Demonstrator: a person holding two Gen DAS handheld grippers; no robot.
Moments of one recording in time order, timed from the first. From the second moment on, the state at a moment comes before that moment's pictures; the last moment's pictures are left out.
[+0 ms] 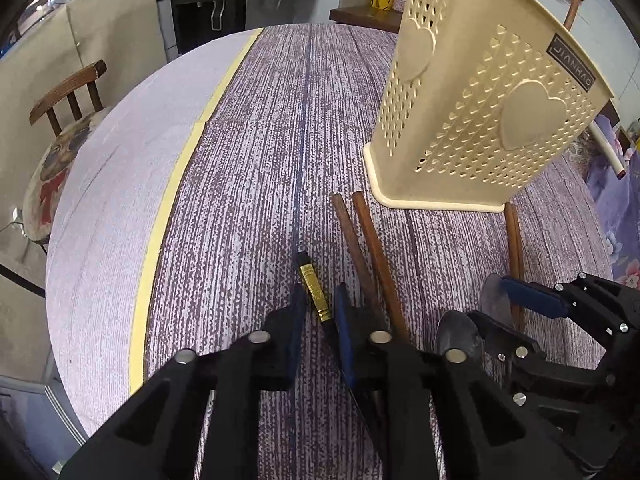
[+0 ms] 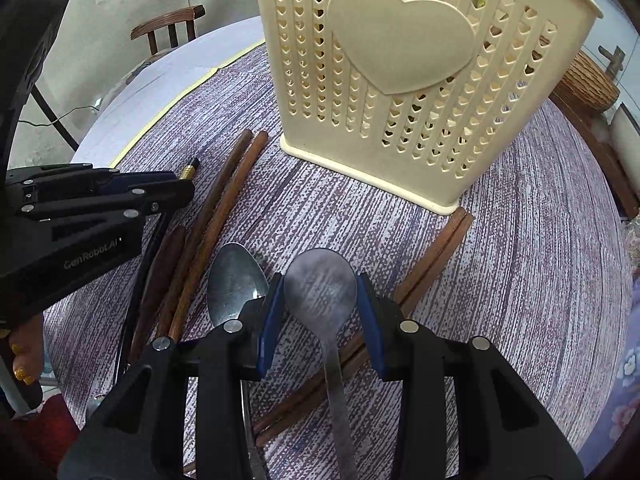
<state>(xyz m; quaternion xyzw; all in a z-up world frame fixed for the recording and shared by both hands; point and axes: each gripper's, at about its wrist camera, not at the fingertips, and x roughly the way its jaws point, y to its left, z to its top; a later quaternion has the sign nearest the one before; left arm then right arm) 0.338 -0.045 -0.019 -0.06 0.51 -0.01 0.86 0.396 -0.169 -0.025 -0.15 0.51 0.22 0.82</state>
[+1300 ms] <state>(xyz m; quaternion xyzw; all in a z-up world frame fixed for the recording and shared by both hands) 0.293 -0.030 0.120 -0.08 0.32 -0.07 0.94 0.344 -0.240 0.098 -0.01 0.38 0.17 0.91</state>
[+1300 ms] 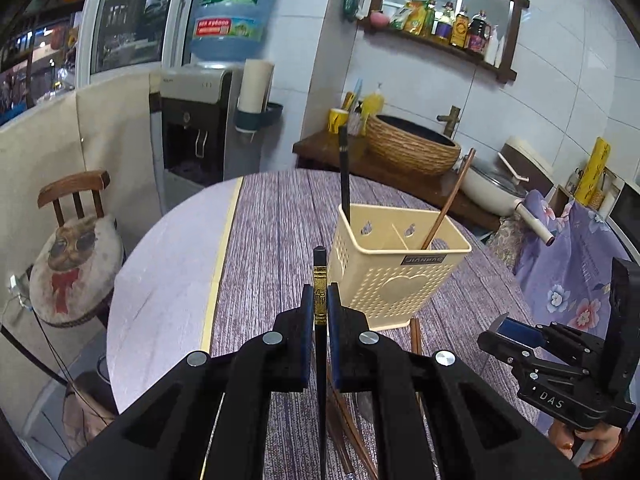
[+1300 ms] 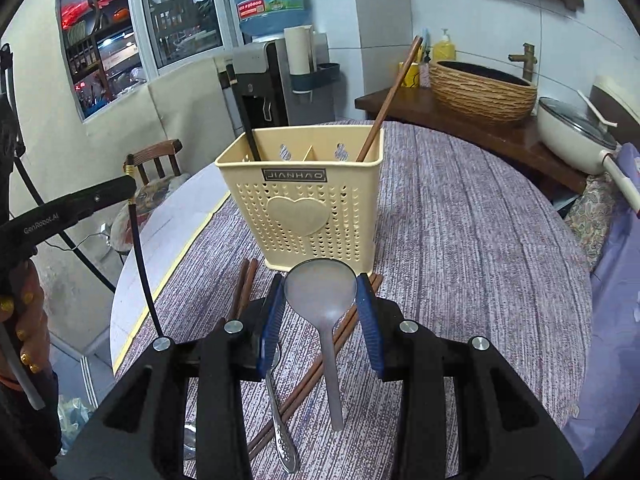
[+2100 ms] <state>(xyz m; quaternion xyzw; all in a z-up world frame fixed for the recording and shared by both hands) 0.300 -0.027 0.252 -0.10 0.21 -0.11 0.97 0.374 -0.231 0.219 0.06 0.25 0.16 0.95</state>
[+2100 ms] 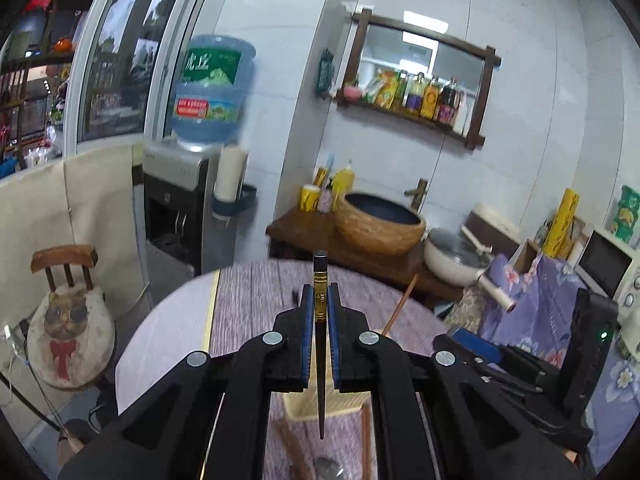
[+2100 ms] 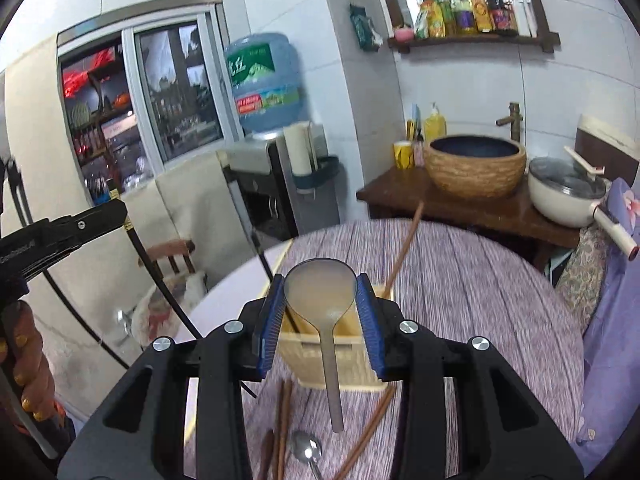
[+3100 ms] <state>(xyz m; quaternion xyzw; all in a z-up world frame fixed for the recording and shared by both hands) 0.369 -0.057 0.140 -0.08 0.26 -0.05 0.96 0.449 -0.219 0.112 0.05 0.28 0.07 0.96</state>
